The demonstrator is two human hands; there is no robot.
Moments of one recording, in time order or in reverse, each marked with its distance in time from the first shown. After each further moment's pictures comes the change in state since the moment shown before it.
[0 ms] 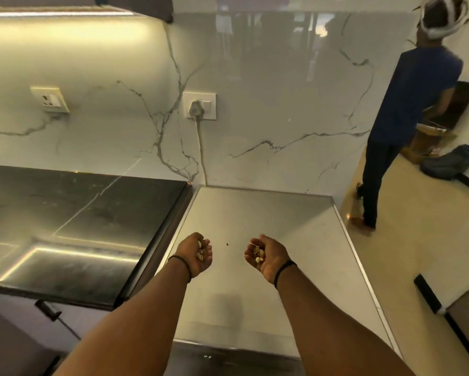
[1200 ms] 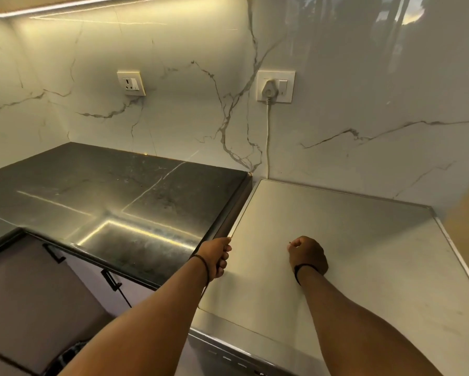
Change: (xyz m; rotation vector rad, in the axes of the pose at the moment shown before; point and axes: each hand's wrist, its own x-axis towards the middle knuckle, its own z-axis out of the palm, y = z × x) left_hand 0.022 0.001 -0.114 0.275 0.159 0.060; right_hand 0.093 0.081 0.055 -1.243 0.358 -0.576
